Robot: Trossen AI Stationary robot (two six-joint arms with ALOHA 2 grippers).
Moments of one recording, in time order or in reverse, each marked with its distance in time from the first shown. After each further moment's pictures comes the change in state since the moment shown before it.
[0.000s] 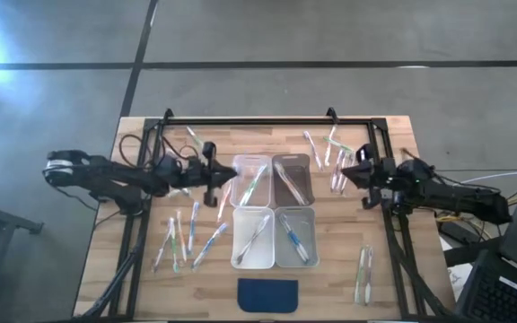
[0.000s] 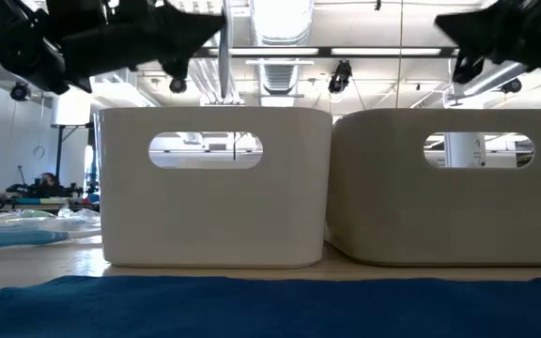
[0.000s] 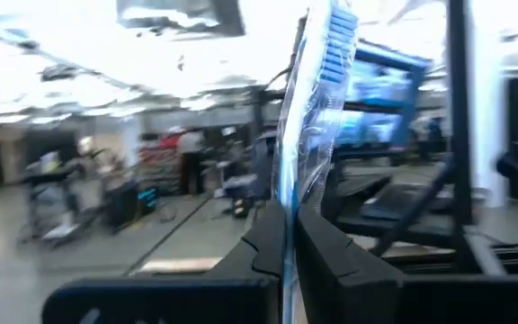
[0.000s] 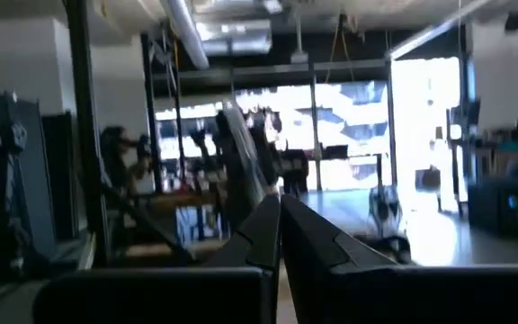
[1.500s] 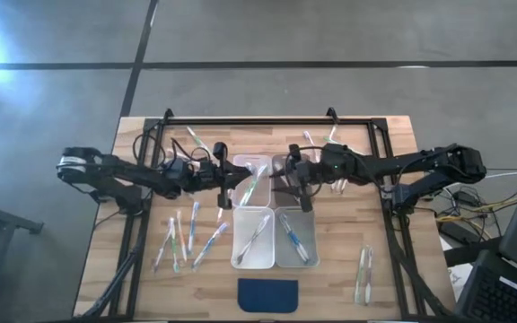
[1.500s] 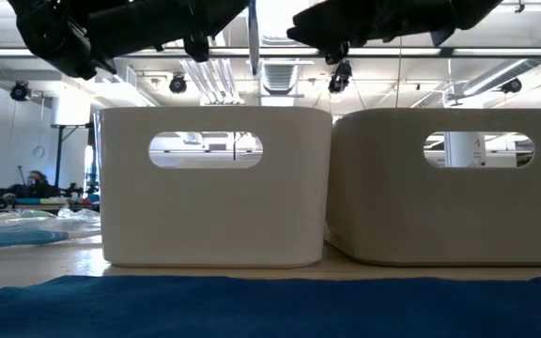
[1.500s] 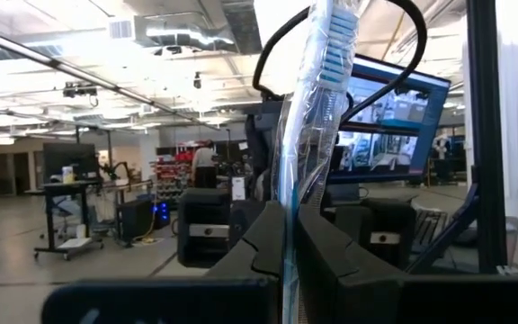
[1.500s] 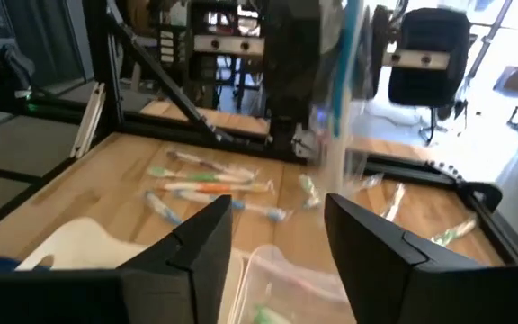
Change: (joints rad) left arm -0.085 0.135 0.169 0.017 -0.140 0.018; right arm 0.145 1.111 0.731 -0.078 -0.058 -0.286
